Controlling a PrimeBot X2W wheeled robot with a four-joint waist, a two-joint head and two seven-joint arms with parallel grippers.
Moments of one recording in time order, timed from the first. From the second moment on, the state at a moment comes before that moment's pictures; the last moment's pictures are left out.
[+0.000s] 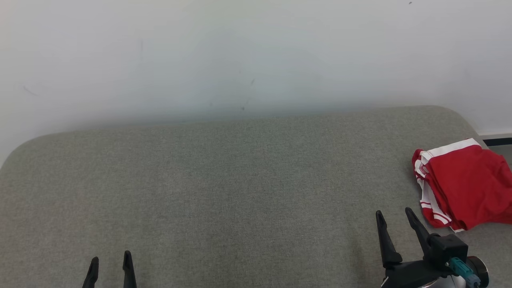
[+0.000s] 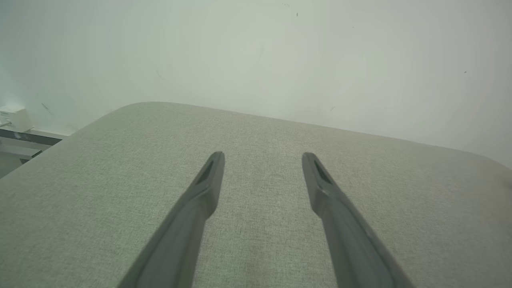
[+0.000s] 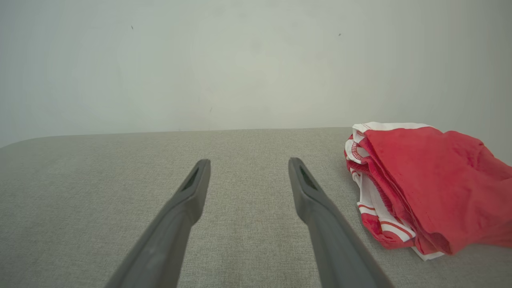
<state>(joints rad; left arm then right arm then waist) 0.11 0.05 0.07 0.15 -0.21 -0.02 -0.26 -0.12 -0.10 0.04 0.39 0.13 0.13 -0.23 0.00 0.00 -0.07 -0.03</state>
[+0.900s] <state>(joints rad) 0.11 0.04 0.07 0.21 -0.40 -0.03 -0.21 -0.08 -0.09 0.03 0.43 0.32 0.13 -0.18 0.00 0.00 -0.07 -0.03</state>
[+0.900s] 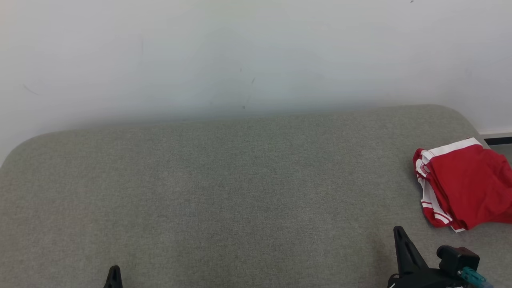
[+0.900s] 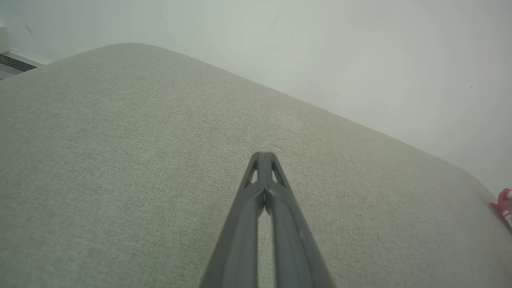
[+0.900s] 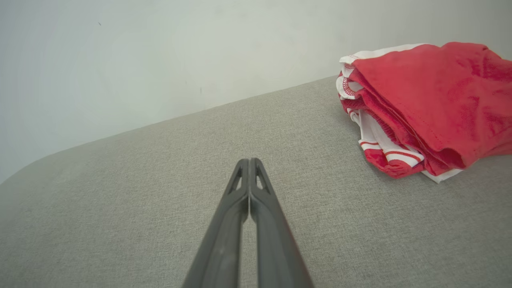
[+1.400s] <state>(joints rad) 0.07 0.04 0.07 0.21 -0.63 -0.05 -0.15 -0.08 -0.08 0.00 0.39 0.57 0.13 -0.12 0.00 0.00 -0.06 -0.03</state>
